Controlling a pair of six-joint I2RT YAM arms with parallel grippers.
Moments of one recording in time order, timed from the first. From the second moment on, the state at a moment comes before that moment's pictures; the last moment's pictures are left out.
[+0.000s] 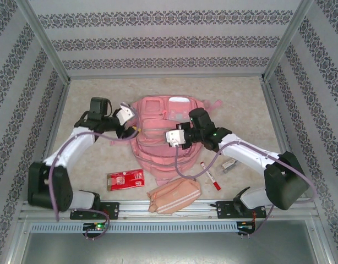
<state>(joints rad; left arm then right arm) -0.15 1.31 0.91 -0.37 0.71 0.73 0.62 1.41 0.89 -0.14 -0.50 -1.07</state>
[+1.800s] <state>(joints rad) -0.46 1.73 1.18 -0.18 0.24 0.30 0.79 0.85 0.53 -0.73 -0.18 1.48</state>
